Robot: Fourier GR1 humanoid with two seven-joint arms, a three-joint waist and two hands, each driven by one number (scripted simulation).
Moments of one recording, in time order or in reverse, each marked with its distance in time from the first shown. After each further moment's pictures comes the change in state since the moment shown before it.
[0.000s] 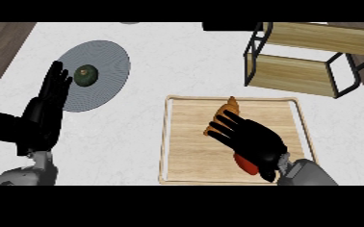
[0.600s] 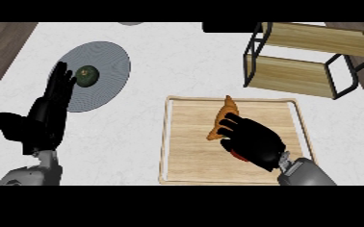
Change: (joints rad) left arm -0.006 -0.033 0.009 0.015 -0.027 -0.016 -0.008; right arm 0.000 0.004 -0.007 0.047 0.140 -0.171 -0.148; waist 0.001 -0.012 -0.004
